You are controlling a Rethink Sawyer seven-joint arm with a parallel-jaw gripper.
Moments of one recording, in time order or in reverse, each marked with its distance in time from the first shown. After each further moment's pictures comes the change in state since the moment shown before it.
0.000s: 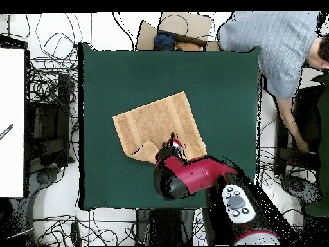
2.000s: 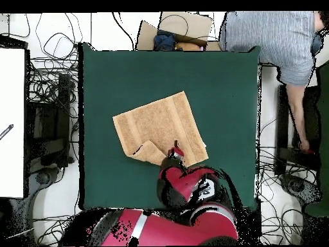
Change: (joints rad) arm 0.265 0.280 -0.384 -0.124 0.002 -0.323 0.000
